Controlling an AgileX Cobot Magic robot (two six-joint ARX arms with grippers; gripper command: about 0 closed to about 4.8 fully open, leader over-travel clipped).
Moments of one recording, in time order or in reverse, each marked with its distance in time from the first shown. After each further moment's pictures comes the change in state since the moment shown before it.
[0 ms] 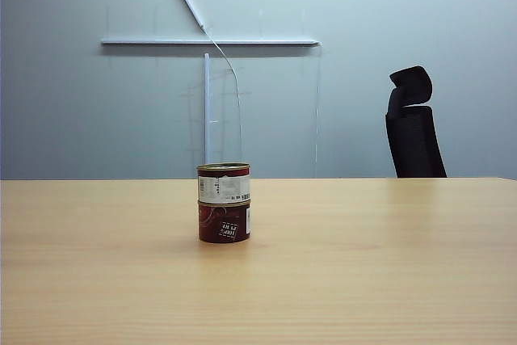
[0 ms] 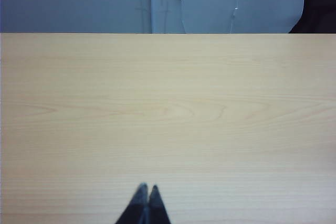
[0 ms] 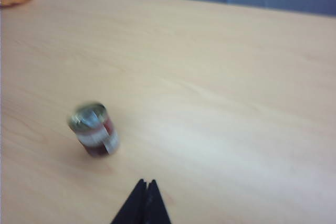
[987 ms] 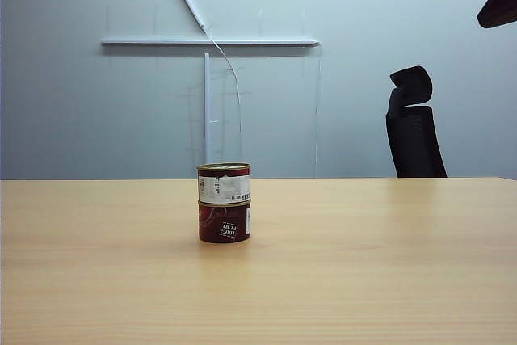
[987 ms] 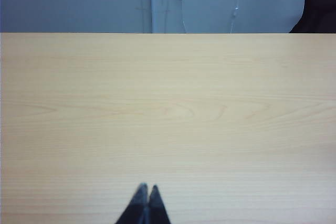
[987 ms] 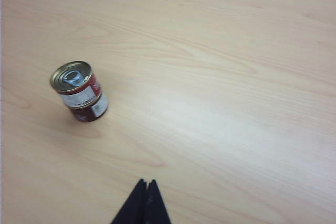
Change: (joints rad) left arm 0.000 0.000 0.000 0.000 0.000 0.000; right arm -0.002 -0.055 -0.089 -0.055 0.013 0.019
